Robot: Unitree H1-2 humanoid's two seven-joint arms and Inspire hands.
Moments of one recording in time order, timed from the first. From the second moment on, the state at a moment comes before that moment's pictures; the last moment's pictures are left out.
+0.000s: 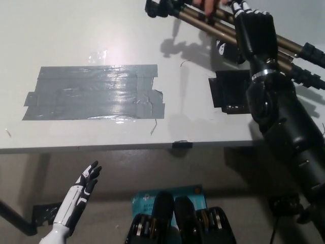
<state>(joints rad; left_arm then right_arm) -0.06 0.23 -0.06 0.24 0.11 -0.31 -0.10 -0.96 -0.21 0.29 0.73 -0.91 0.02 -0.37</state>
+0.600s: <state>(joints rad) -0.07 0.23 -0.06 0.25 0.11 -0.31 -0.10 -0.86 -0.30 0.33 0.72 -0.82 -0.09 -0.23</state>
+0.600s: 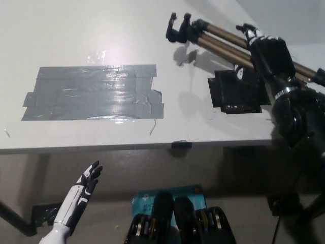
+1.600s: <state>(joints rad) -0.09 0.23 -0.07 0.27 0.11 -0.32 -0.10 -0.77 -0.30 0.37 0.51 -0.68 -0.06 0.13</state>
